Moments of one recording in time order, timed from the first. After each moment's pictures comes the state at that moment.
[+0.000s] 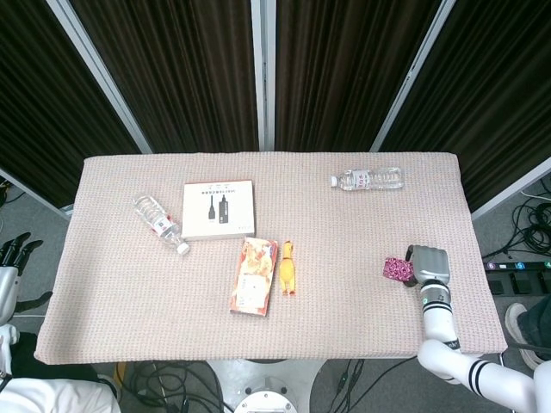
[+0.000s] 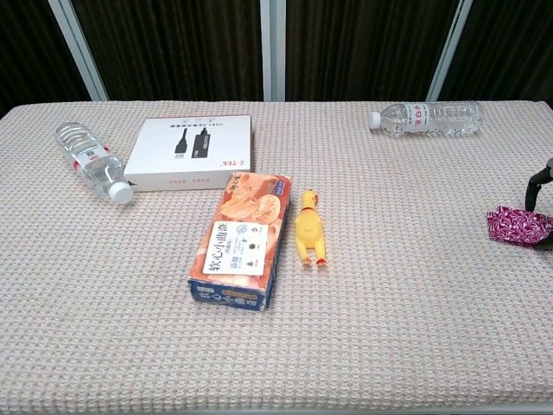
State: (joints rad) left arm -0.12 -1.13 -0.07 -1.44 1.41 1.40 -0.08; right arm 0.58 -1.55 0.14 -1.29 -0.58 0.99 -0.61
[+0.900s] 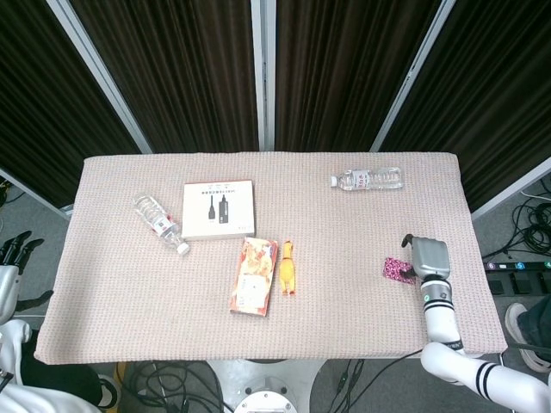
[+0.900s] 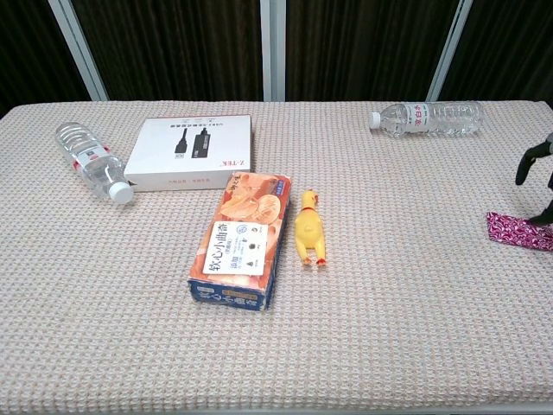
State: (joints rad) left arm -0.12 -1.12 -0.08 -1.45 1.41 1.41 -0.08; right arm 0.56 -1.49 0.18 -1.40 -0.72 1.07 -0.50
